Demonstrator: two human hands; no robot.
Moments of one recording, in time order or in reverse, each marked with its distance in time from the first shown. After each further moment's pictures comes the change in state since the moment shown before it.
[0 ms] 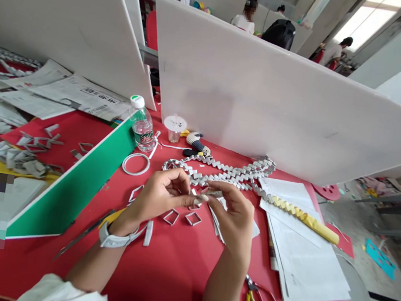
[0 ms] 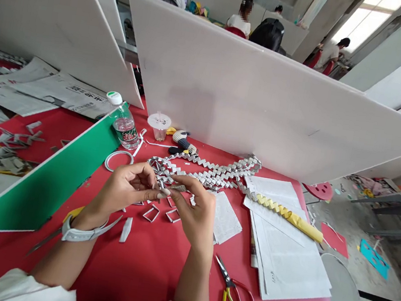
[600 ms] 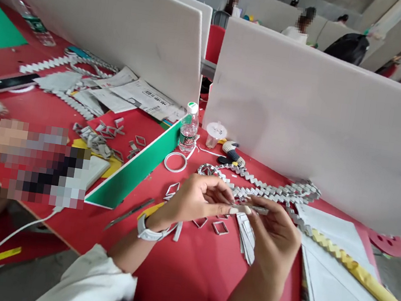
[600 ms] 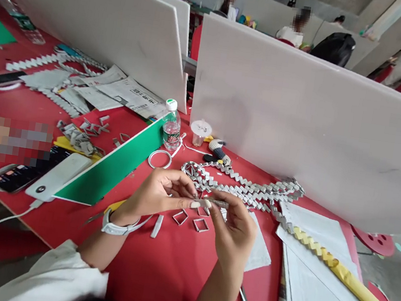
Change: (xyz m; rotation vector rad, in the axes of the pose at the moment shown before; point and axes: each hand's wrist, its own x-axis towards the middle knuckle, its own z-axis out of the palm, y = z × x) left_hand -0.015 0.015 -0.014 -0.068 -0.013 0.042; right_hand -0.001 0.003 0.014 0.134 0.089 -0.055
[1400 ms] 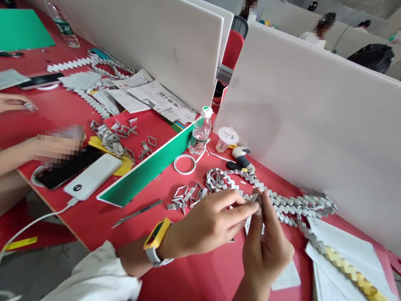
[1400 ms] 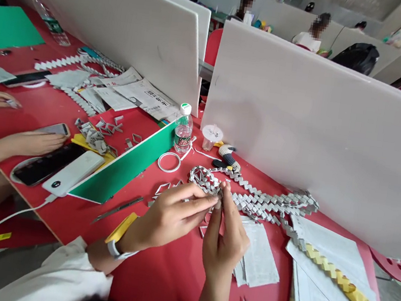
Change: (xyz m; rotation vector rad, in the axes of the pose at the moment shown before) left_hand -0.010 -0.004 0.019 0.884 0.280 0.760; right_hand -0.008 0.003 0.036 -0.387 0.104 -0.270
